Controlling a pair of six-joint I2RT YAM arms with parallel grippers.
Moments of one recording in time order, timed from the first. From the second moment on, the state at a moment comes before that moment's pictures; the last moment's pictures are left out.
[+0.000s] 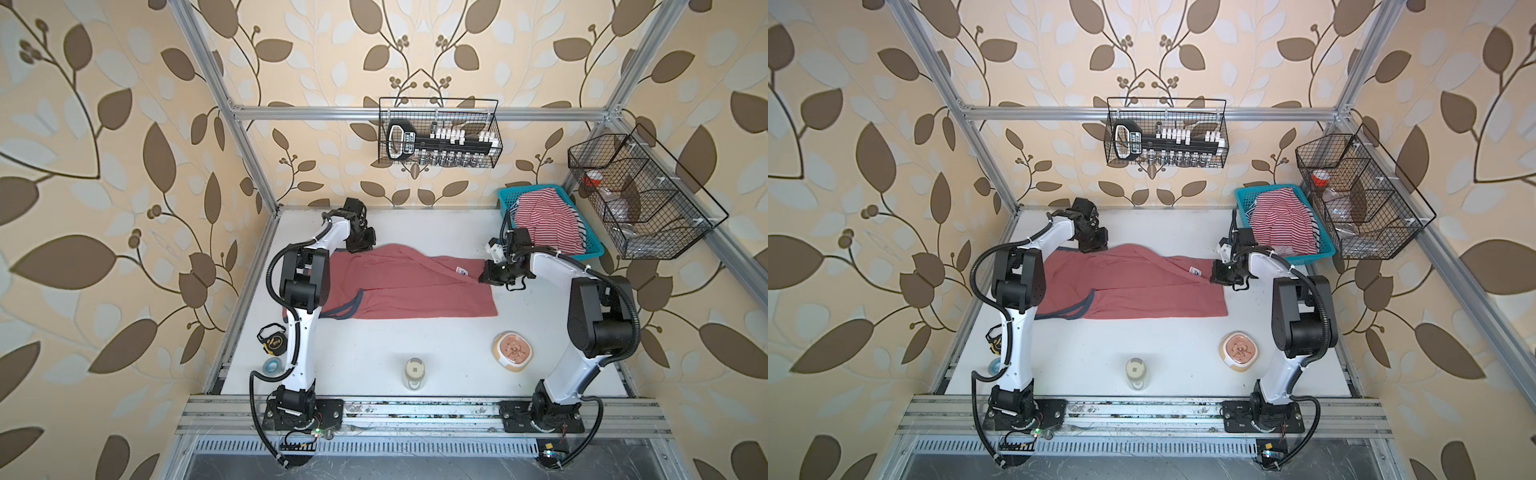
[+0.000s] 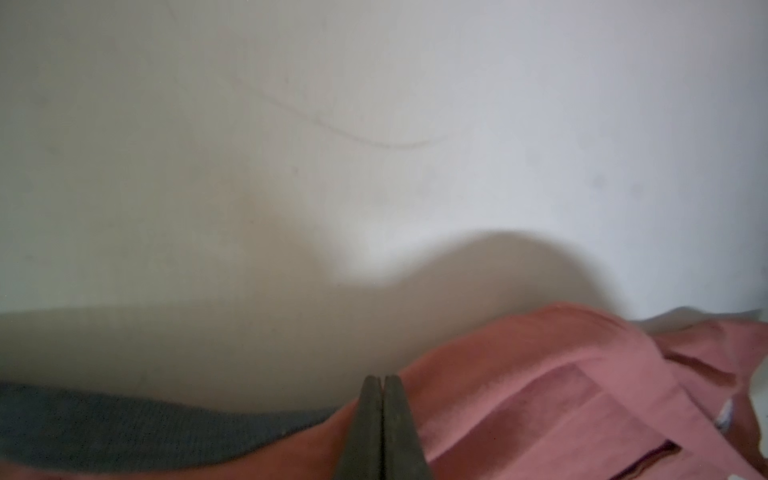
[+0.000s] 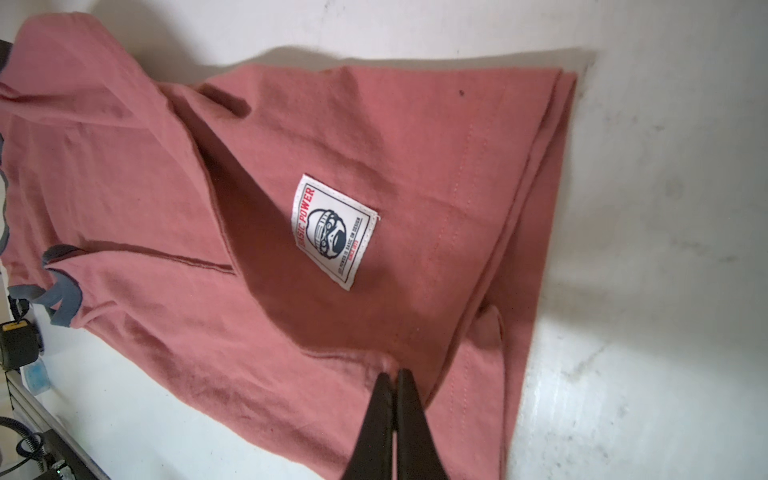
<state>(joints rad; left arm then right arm) -0.16 2.24 1.86 -0.72 0.27 -0.36 0.03 1.78 1.17 -0.59 -0.38 0.12</state>
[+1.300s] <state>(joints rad) -0.33 2.14 1.92 -0.87 0.08 -0.39 0.02 1.73 1.13 -0.59 -0.38 0.11</state>
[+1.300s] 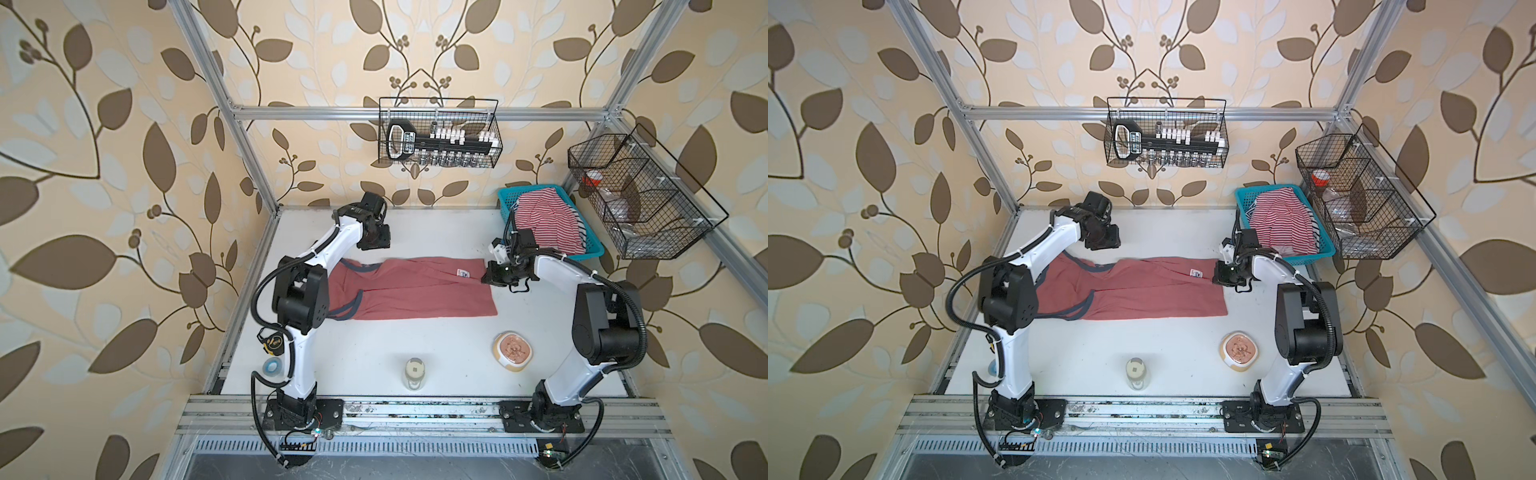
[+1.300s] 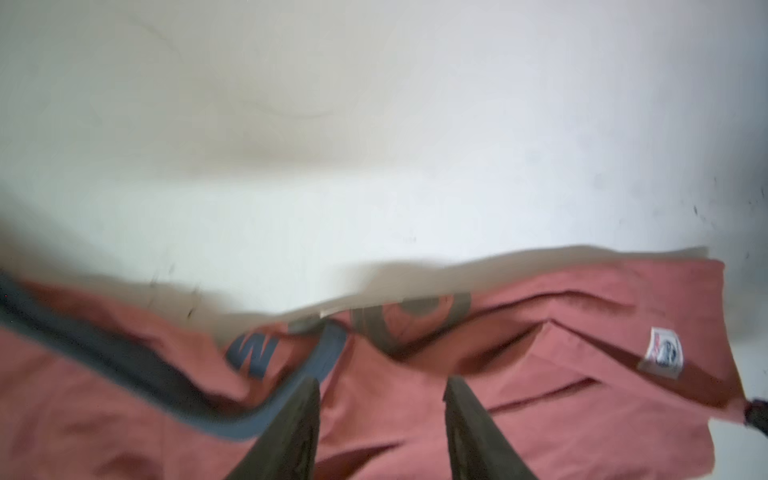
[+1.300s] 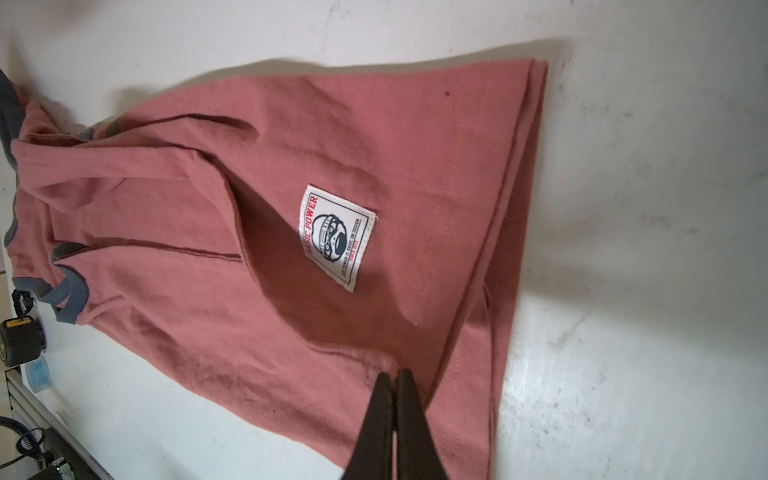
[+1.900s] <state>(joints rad) -0.33 2.44 2.17 -1.16 0.12 -0.32 0.02 1.73 1.13 -0.59 -0.38 0.11</state>
